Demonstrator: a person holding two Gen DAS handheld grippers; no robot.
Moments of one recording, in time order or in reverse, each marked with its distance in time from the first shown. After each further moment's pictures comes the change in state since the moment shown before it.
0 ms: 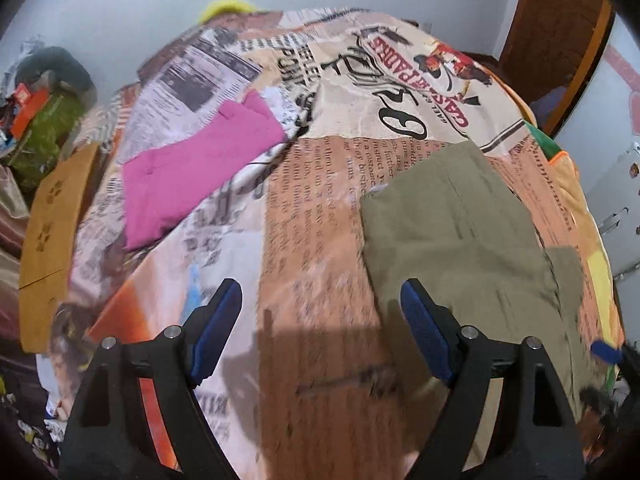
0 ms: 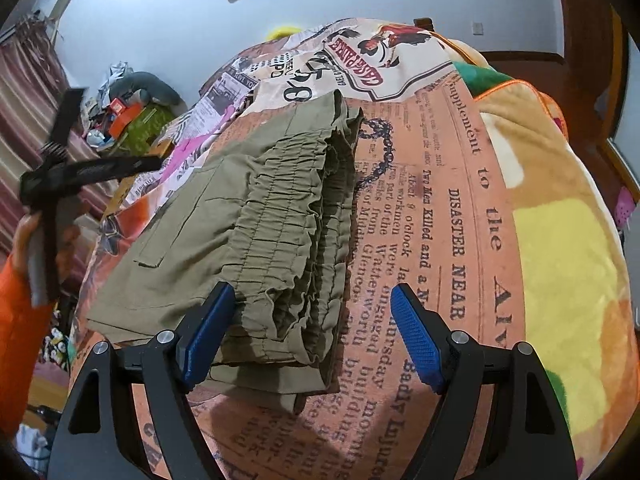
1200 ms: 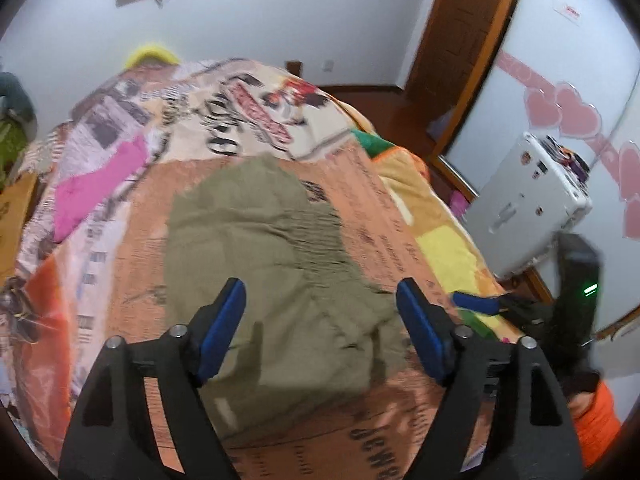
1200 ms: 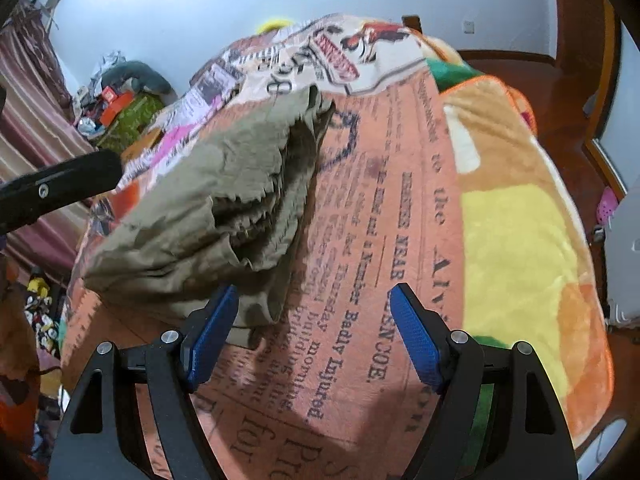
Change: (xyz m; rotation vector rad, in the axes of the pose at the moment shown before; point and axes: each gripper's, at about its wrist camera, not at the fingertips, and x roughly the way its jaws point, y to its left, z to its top) left arm -0.129 -0.134 -0.093 0.075 -0.194 -0.259; right arm -0.040 -0.015 -0.006 -0.026 0.006 -0.059
